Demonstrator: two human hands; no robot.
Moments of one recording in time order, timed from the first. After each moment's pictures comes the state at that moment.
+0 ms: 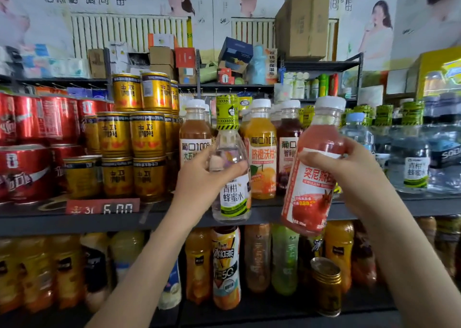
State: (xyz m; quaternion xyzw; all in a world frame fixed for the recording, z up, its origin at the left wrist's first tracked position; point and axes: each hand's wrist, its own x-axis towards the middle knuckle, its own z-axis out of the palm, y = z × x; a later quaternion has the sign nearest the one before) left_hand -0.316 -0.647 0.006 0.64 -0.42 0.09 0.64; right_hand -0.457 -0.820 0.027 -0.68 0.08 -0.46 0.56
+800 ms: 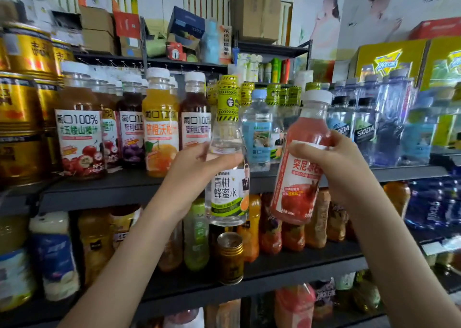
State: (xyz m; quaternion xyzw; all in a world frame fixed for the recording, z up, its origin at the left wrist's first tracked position) left_hand -0.411 -0.764 -0.017 0.58 -0.47 -0.09 0.65; right_hand -0.566 -0.926 -0.002 -0.69 0.15 -0.46 0.53
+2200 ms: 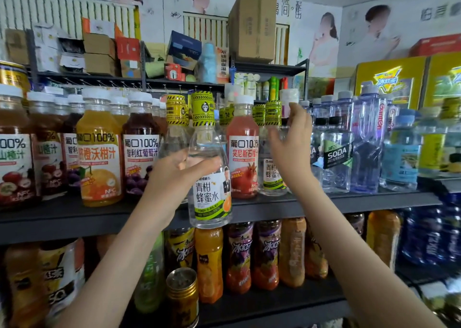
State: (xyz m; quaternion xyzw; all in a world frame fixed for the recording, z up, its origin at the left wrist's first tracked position) left_hand -0.436 -0.870 -0.001 0.62 -0.42 0.01 0.66; right_hand -0.514 -1.062 0.032 -0.72 0.10 -0.67 0.19
